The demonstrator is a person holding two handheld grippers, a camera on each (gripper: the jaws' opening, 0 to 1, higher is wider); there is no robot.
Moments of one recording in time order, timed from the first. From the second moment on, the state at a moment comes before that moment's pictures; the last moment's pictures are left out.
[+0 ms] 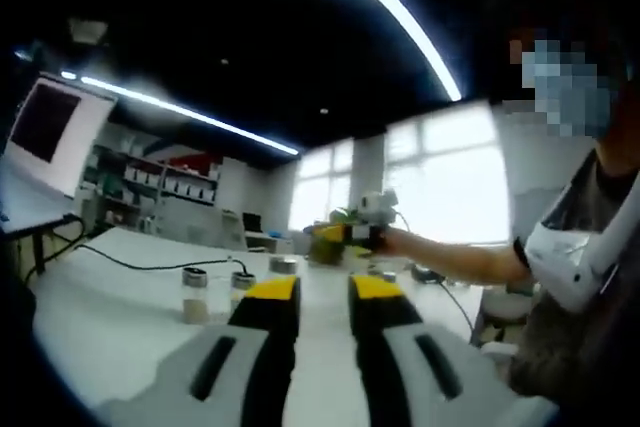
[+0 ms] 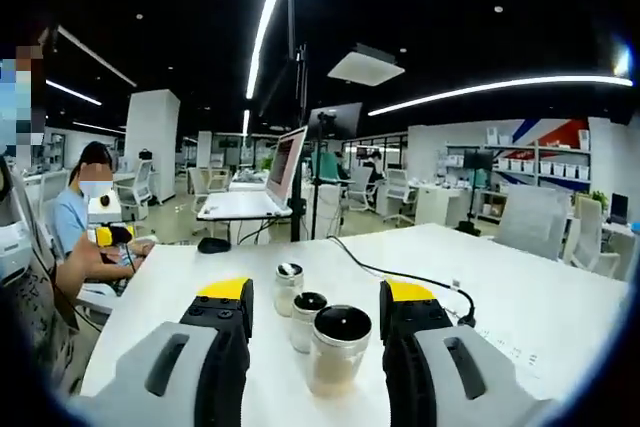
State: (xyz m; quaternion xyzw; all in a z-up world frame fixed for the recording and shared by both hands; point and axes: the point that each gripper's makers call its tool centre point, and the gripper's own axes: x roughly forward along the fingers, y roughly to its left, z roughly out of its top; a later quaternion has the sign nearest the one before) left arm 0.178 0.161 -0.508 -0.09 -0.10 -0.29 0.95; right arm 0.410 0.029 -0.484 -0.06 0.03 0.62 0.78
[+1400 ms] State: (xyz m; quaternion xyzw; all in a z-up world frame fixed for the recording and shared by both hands) left arm 0.200 0.167 -0.551 -0.10 -0.04 -0.28 0.95; right arm 0.445 0.068 -0.557 -0.08 0.11 0.62 0.77
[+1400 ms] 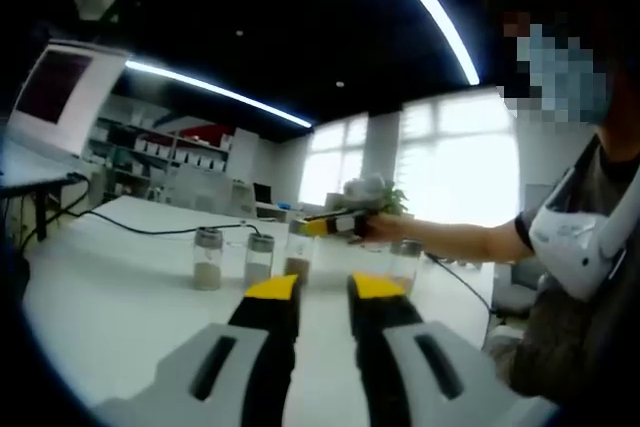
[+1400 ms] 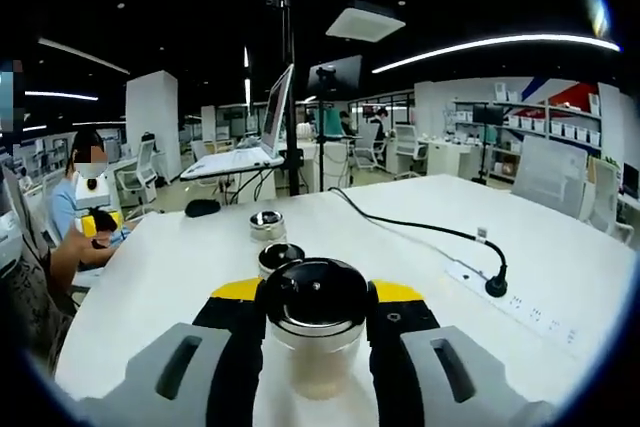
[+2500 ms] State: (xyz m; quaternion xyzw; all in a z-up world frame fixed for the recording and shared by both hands) left arm 0.201 0.160 -0.535 -0.09 -0.04 -0.29 0.95; right arm 0.412 0.055 -0.499 -0.09 0.09 0.59 0.80
